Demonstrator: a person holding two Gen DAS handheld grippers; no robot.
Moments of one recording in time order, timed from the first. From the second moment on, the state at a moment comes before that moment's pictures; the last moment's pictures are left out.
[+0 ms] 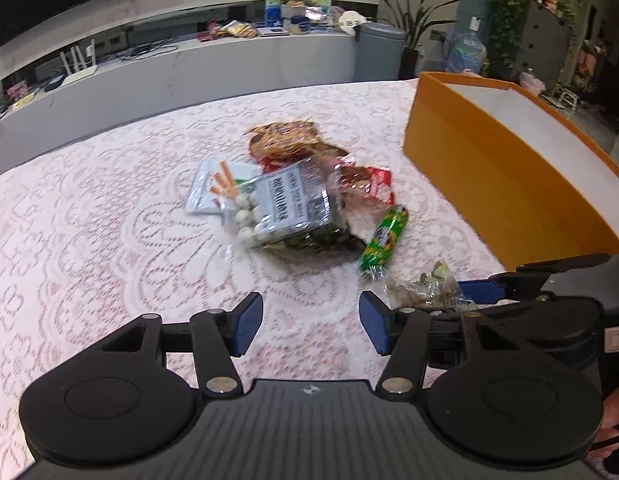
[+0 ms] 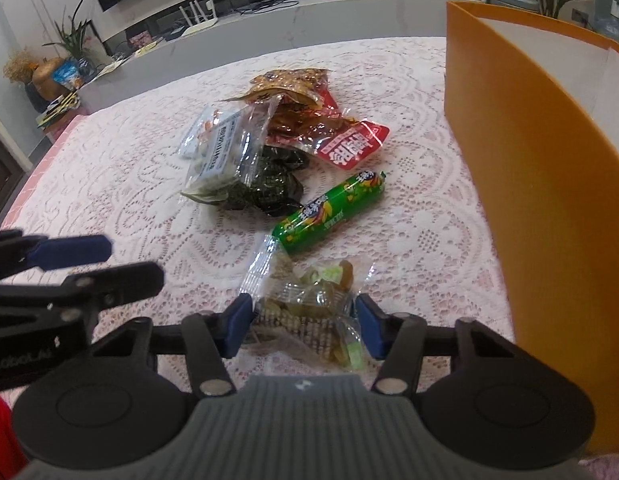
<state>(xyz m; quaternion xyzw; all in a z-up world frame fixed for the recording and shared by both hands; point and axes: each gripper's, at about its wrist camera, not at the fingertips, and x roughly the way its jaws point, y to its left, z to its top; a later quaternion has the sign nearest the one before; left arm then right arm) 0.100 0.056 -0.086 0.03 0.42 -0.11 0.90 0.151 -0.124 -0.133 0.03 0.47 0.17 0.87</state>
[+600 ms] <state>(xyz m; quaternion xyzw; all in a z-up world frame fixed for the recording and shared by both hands) 0.157 -0.003 -0.088 0.14 0.42 -0.24 0.86 0.161 -0.180 -0.037 0.02 0.39 0.16 0.91</state>
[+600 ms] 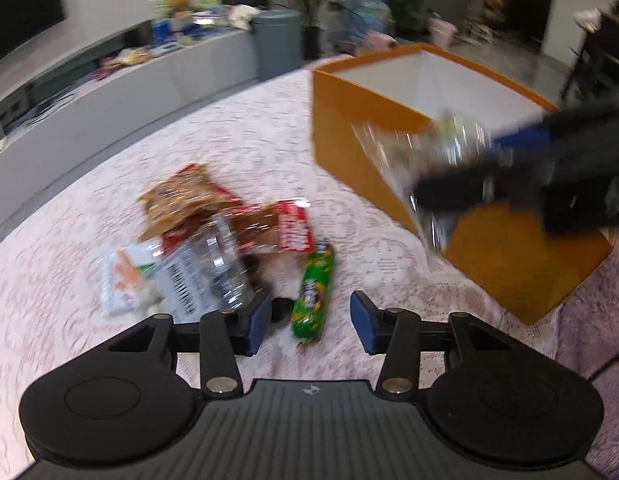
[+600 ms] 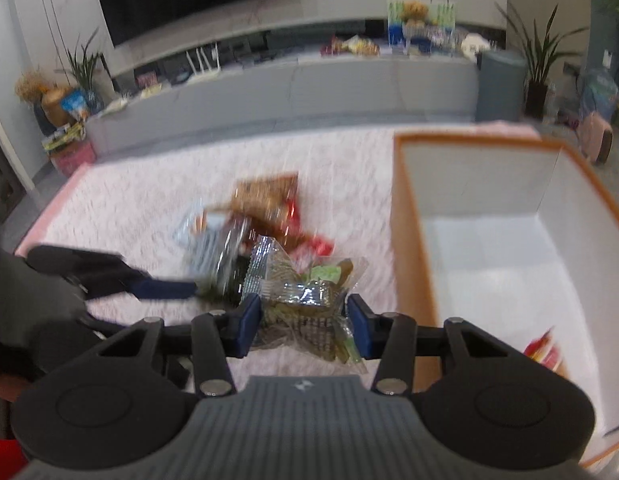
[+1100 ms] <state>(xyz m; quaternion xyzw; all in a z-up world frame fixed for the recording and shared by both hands) 0.210 -0.040 -0.133 0.21 0.48 -0.25 0.81 0.181 -0.228 -0.011 0.06 0.38 0.14 0.91</state>
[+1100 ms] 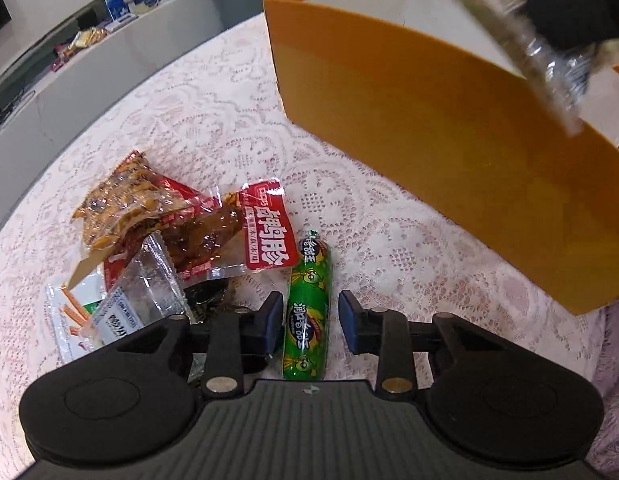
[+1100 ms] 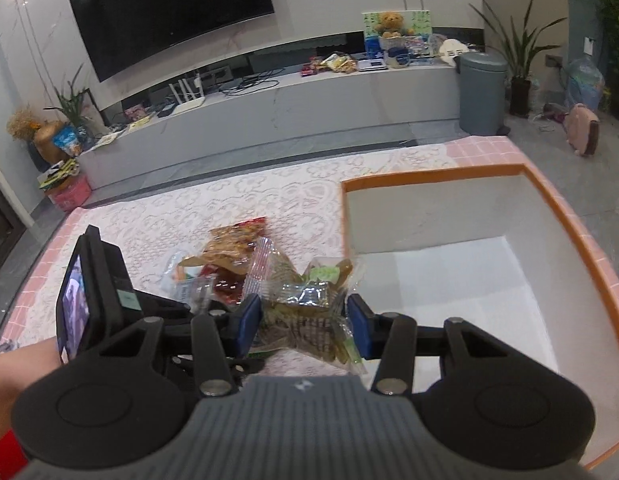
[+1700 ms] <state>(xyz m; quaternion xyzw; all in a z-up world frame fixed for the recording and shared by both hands) 0.195 -0.046 -0.098 0.17 0.48 -0.23 0.83 0.178 -0.274 -0.013 0.09 0.39 0.12 0.91</state>
